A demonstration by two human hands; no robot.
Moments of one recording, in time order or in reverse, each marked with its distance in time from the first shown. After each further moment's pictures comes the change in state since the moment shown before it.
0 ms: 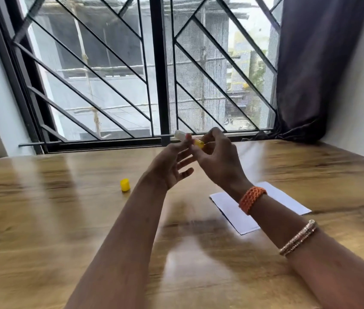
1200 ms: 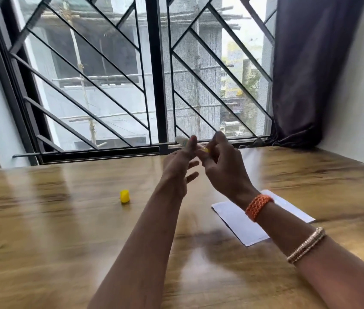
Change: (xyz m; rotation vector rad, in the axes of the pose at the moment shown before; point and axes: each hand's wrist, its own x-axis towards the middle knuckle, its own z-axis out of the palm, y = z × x) left_hand 0.005 -0.002 0.022 -0.057 0.186 0.161; right_hand 0.006 0.008 -0.005 -0.038 0.032 -0.128
